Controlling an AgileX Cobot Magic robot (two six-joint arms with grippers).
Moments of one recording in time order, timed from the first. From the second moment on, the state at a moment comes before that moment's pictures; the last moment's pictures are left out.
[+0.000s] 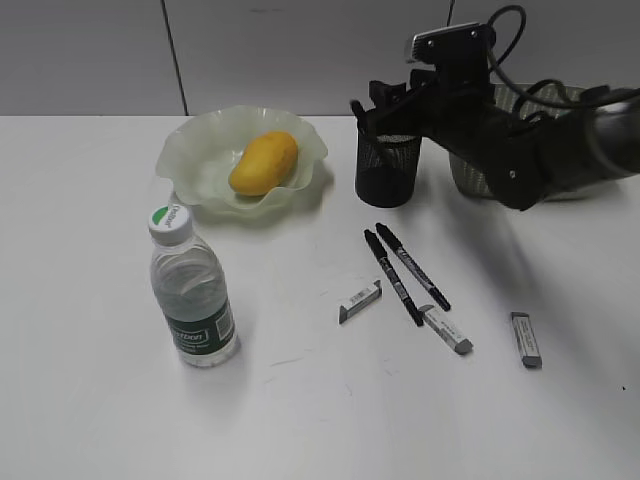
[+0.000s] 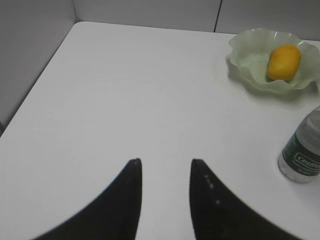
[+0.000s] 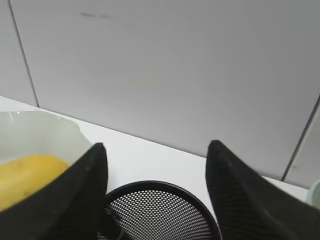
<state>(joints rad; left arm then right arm) -0.16 -0.01 -0.54 0.19 1.07 -0.27 0.37 2.18 -1.18 -0.06 -0.83 0.02</state>
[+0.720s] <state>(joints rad) -0.16 0.06 -0.54 0.19 1.06 -0.24 0.37 0.92 -0.78 -0.10 0.89 0.04</state>
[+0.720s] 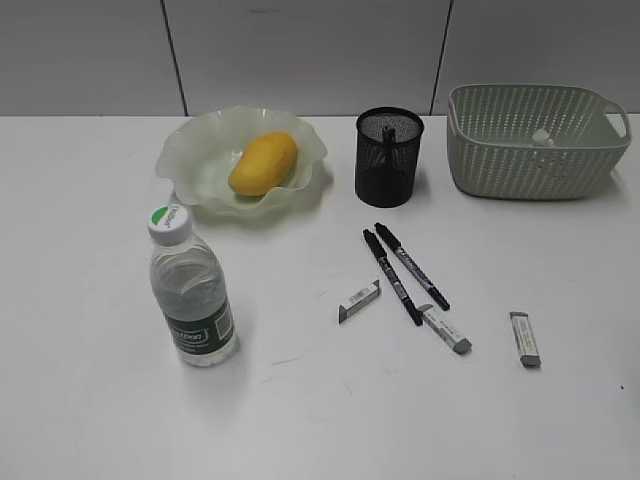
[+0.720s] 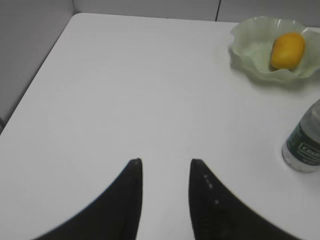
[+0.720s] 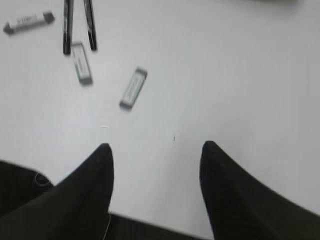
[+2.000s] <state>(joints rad) -0.84 2.20 -1.95 0.05 0.87 -0.36 0.37 0.11 -0.51 -0.09 1.04 0.06</state>
